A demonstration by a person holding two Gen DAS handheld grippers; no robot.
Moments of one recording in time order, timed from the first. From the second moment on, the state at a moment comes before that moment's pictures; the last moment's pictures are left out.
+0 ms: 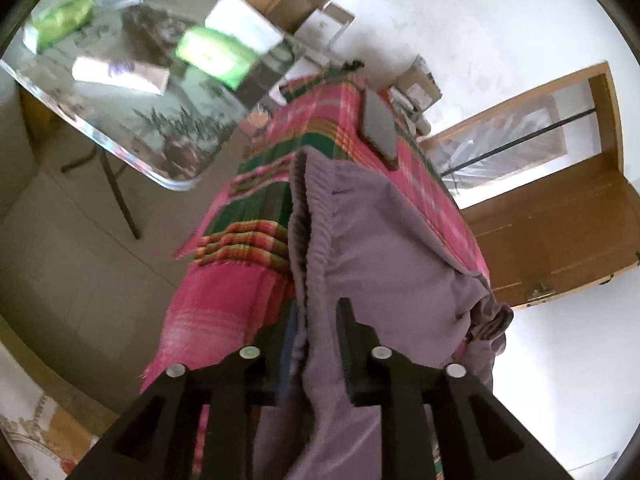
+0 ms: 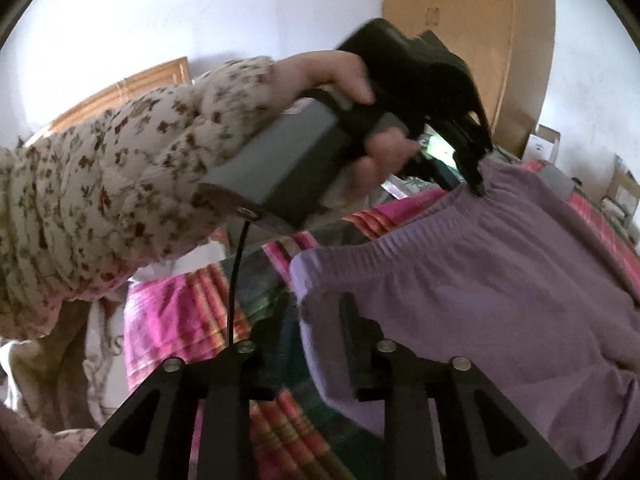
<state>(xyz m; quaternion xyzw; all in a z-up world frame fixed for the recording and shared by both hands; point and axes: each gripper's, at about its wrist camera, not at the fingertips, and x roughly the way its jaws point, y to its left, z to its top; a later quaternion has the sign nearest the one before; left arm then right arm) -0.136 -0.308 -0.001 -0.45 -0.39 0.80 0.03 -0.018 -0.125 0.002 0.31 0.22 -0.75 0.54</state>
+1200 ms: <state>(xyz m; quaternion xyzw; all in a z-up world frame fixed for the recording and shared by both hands) -0.089 -0.091 0.013 -0.50 -0.06 0.86 0.07 -0.172 0.250 0.013 0.40 -0.12 -0.89 0.19</state>
